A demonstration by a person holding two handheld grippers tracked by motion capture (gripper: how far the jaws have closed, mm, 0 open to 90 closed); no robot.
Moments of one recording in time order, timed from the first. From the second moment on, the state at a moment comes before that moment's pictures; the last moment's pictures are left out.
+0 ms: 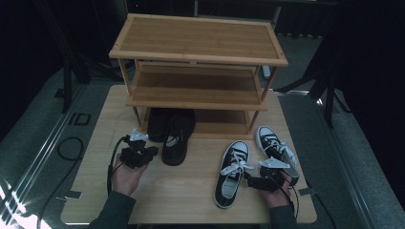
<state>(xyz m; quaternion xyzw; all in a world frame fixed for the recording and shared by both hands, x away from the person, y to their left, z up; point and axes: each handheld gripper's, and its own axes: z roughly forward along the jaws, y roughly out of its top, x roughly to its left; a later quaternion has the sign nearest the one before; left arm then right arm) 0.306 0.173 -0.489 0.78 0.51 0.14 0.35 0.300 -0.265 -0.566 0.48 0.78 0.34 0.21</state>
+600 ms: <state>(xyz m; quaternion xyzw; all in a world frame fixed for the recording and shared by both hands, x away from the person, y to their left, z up) 0.302 0.133 -0.516 0.82 0.46 0.15 0.29 0.300 -0.265 -0.566 0.48 0.78 0.34 0.21</state>
